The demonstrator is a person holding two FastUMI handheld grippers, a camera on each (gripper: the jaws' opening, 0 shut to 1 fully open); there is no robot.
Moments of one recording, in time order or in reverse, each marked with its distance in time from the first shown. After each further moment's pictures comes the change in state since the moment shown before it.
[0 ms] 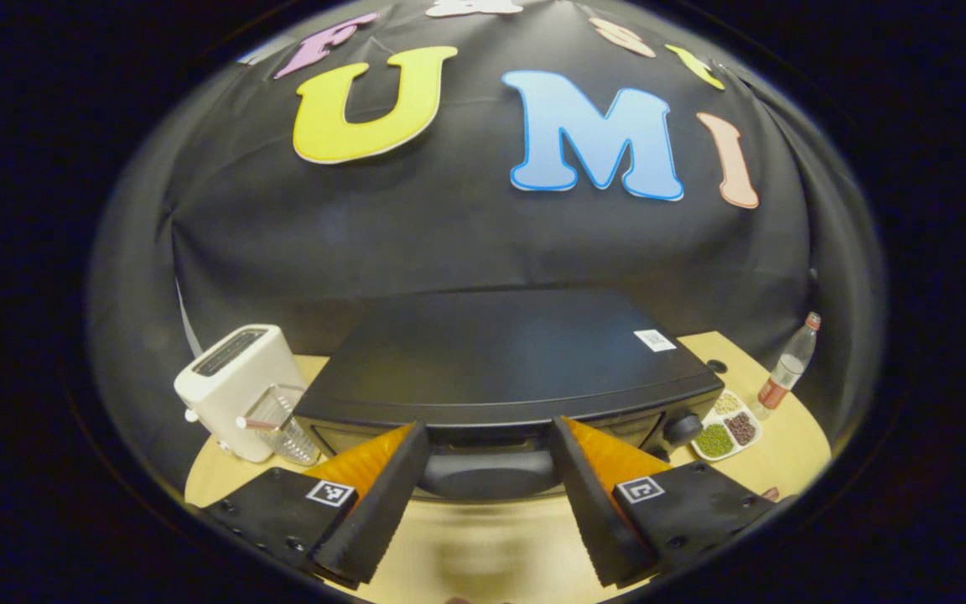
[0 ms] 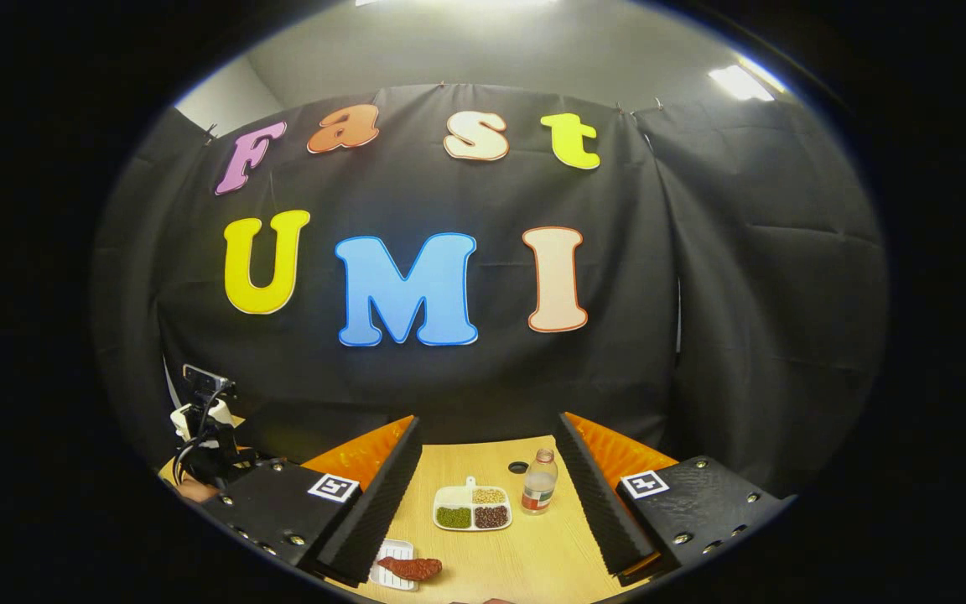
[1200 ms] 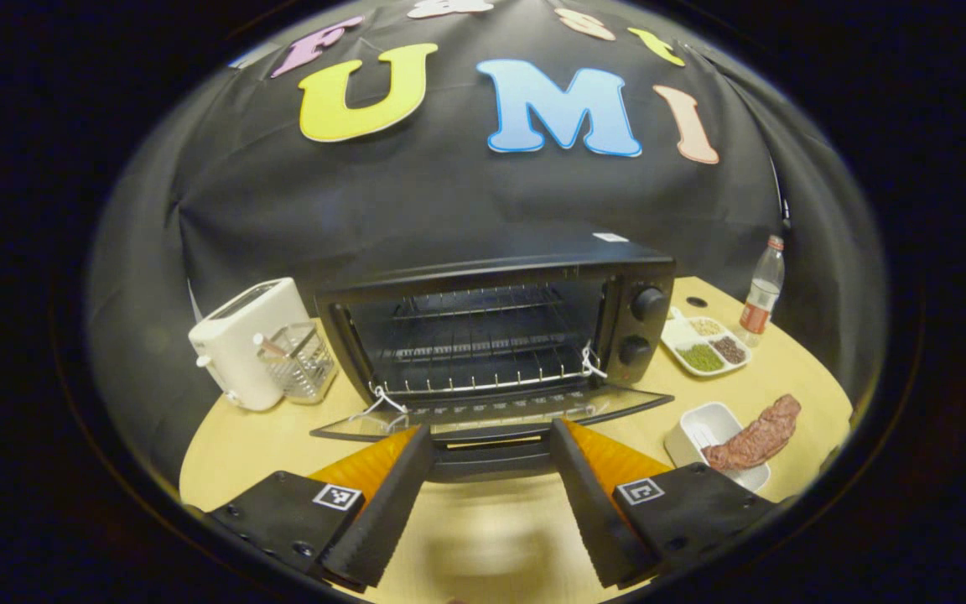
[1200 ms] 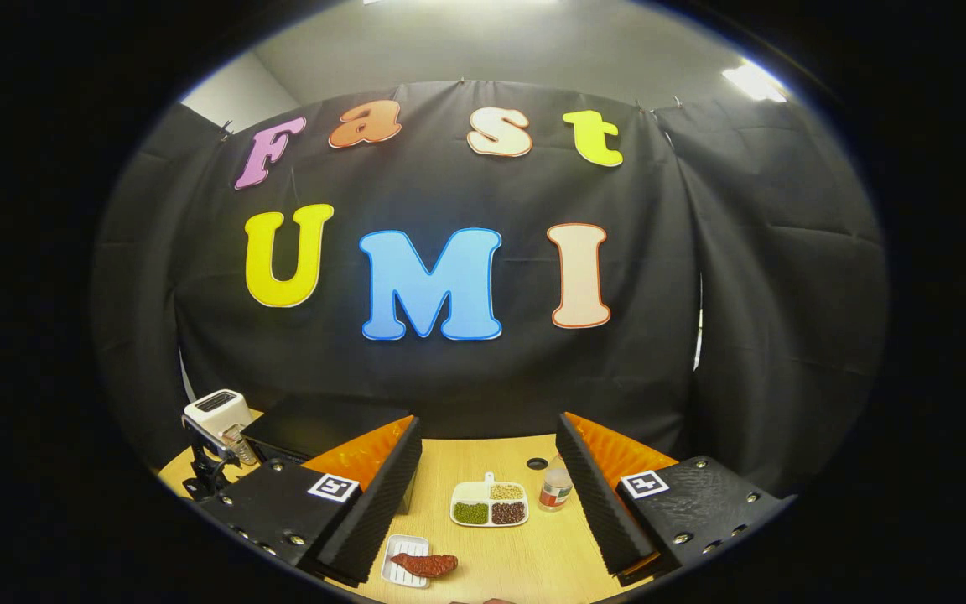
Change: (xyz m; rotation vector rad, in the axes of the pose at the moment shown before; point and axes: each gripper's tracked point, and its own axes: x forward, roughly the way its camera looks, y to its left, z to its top) left arm -0.078 -0.008 -0.119 0.057 0.097 -0.032; right arm -0.004 0.027 -0.006 -0.022 0.018 0.070
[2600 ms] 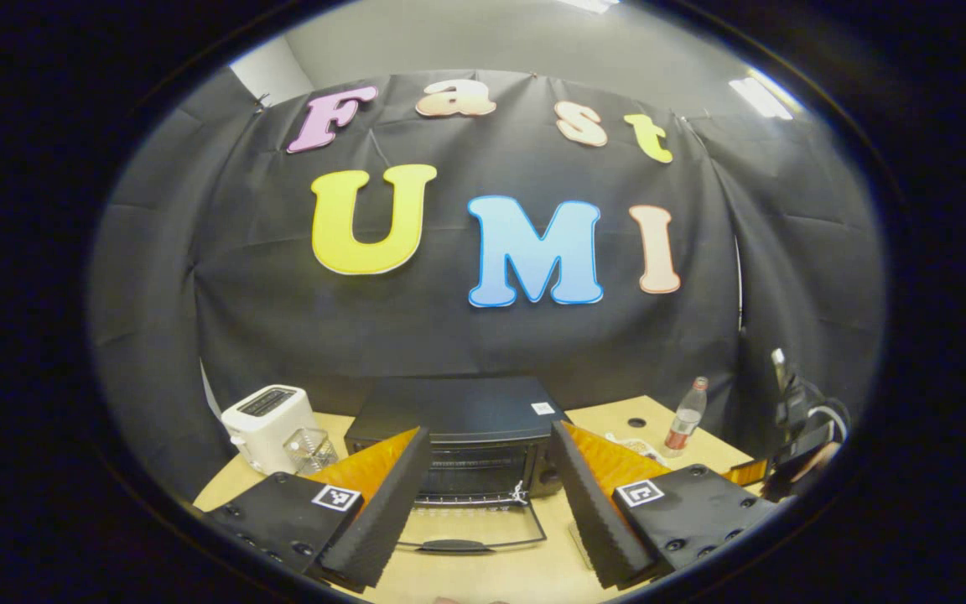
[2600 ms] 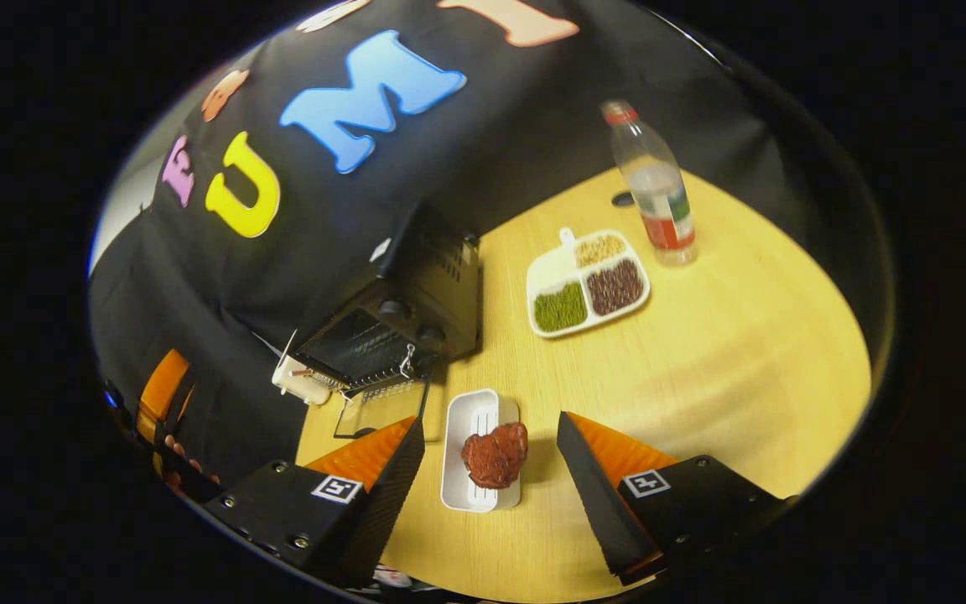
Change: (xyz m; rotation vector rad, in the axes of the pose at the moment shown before) left arm -0.167 -0.034 0.183 -0.088 -0.406 -0.052; right arm 0.033 0.044 -0.313 0.647 0.745 0.373
